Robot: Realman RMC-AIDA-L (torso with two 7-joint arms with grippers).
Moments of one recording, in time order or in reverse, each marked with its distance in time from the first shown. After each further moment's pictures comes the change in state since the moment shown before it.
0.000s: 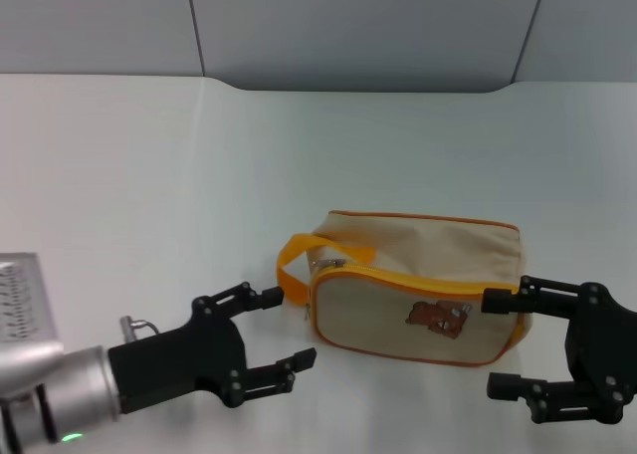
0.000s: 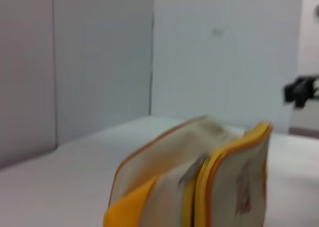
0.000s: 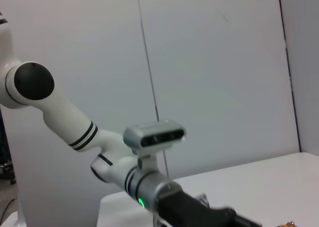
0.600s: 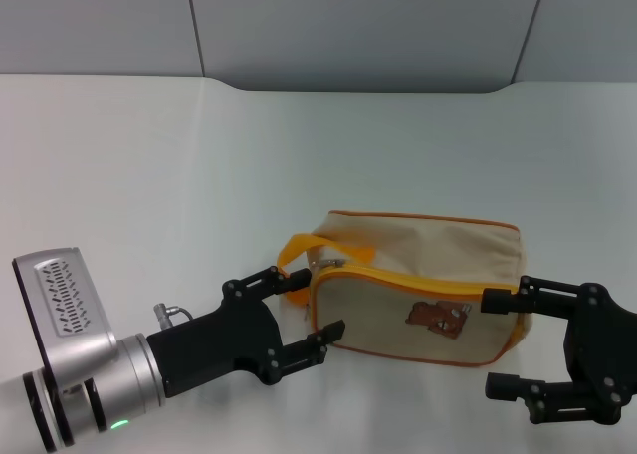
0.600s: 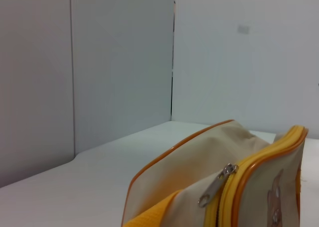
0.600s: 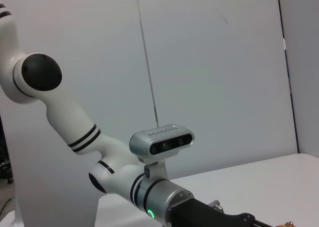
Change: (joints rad) left arm -0.076 0.000 -0.048 -0.184 -0.079 -0.083 0.161; right arm -0.004 0.006 0.001 -0.003 0.001 0.003 -0.011
